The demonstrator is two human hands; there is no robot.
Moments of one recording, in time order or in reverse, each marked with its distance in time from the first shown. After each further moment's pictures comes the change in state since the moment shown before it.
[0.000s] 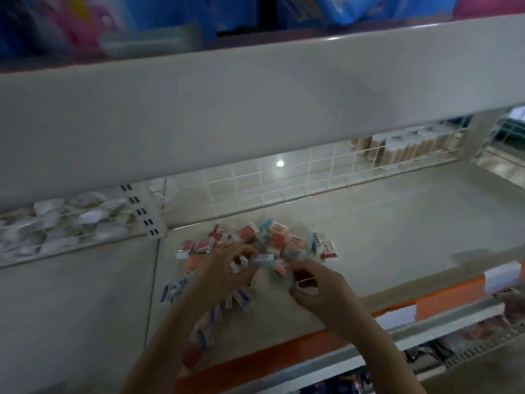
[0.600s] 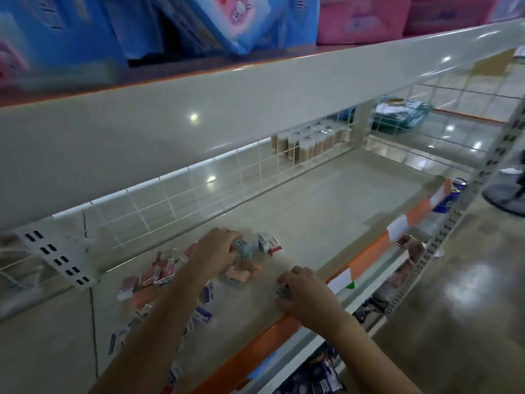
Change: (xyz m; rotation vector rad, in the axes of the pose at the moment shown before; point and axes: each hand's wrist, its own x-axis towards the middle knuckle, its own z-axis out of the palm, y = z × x) left_hand 0.095 0.019 0.049 0.377 -0.259 0.132; right_hand -0.037 0.009 -0.003 -0.615 0.062 0.315
